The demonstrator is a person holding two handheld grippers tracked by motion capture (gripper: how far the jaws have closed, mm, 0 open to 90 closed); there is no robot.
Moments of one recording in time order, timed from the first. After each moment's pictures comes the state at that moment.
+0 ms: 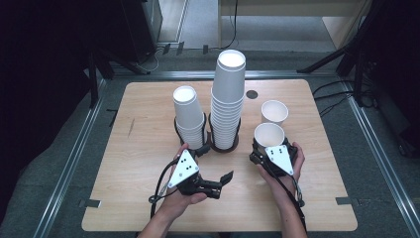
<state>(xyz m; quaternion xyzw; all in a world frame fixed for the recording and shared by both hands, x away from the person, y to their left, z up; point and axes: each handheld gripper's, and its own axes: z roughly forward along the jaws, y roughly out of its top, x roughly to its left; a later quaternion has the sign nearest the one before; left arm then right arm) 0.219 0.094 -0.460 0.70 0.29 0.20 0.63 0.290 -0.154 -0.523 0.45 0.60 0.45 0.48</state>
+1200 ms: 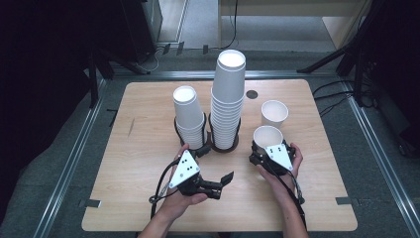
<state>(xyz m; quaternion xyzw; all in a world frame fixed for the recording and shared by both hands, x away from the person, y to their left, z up) 0.218 0.093 -0.462 0.70 0.29 0.20 0.62 0.300 -0.158 -0.539 0.47 0.63 0.44 0.44</state>
